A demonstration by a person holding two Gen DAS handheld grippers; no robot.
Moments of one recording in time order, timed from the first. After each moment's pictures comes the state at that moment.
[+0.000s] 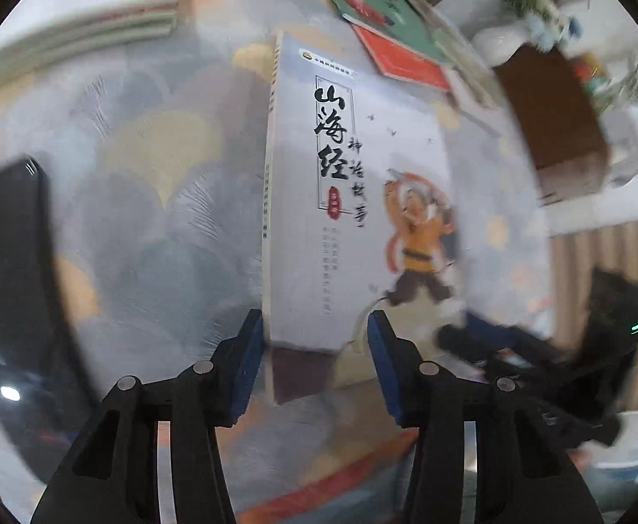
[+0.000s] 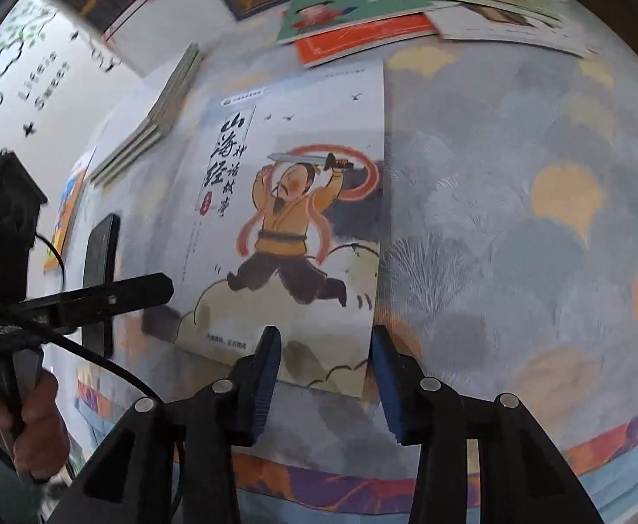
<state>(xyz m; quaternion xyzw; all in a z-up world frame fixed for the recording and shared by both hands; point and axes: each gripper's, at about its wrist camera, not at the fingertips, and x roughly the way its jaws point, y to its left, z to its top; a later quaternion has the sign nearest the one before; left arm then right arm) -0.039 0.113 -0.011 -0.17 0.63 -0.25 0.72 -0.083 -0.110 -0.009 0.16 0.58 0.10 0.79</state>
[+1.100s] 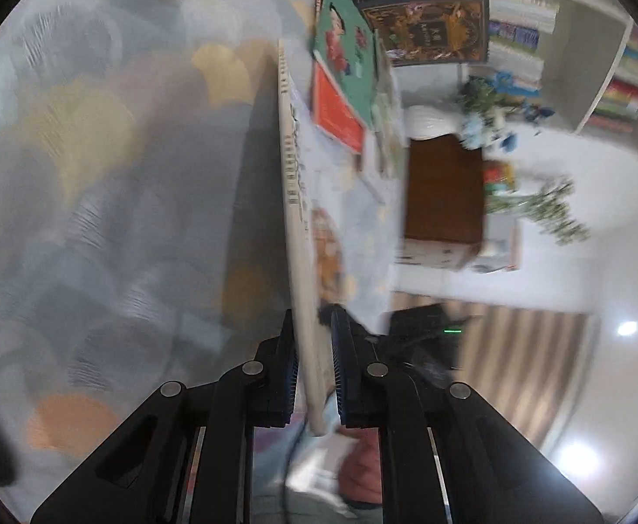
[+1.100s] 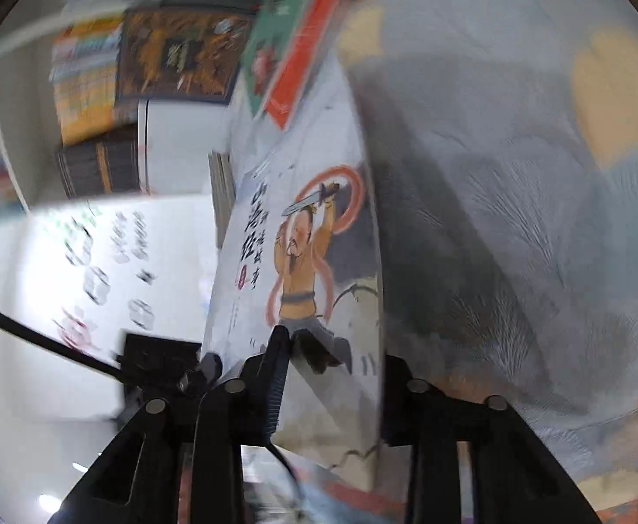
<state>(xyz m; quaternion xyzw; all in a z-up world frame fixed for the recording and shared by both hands) -0.005 0.135 -0.012 -0.39 0.60 -0.31 0.62 -0.041 -0.159 -0.017 0.44 0.53 0.17 0.71</state>
